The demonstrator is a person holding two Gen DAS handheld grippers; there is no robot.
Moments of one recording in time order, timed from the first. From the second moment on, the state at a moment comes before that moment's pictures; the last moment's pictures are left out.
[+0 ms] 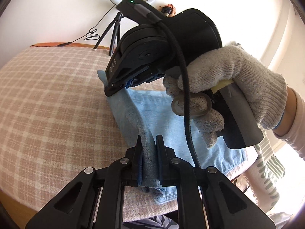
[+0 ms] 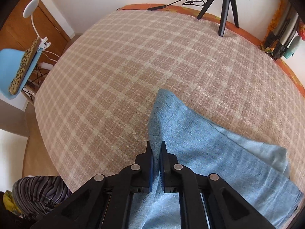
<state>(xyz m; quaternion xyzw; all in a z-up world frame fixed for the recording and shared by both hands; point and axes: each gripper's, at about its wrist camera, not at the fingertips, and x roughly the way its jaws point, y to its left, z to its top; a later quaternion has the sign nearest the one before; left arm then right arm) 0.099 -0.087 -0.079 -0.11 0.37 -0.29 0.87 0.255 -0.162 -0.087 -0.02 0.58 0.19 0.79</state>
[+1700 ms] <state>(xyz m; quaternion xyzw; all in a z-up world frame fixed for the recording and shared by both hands) 0.051 -0.389 -0.072 -0.01 0.38 -0.50 0.78 0.112 -0.594 -0.080 0.24 0.46 0.00 0.86</state>
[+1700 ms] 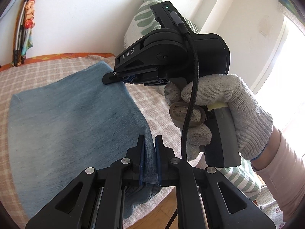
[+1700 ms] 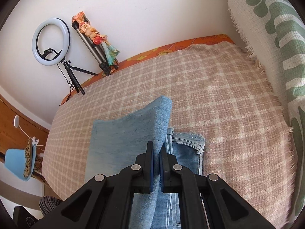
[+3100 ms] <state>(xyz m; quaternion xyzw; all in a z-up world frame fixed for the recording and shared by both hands) 0.089 -0.330 -0.074 0.05 0.41 -0.49 0.77 0.044 -0.615 -0.097 0.23 0.42 0.00 0.88</state>
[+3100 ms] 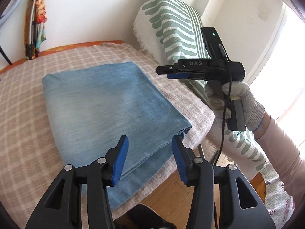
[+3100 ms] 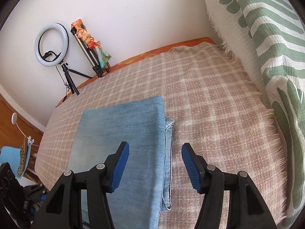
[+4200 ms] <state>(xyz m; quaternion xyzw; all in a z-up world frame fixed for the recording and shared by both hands) 0.214 -0.288 -0.152 -0.10 0.54 -0.40 0.73 0.058 -0.616 -0.182 0.36 0.43 0.18 0.81</state>
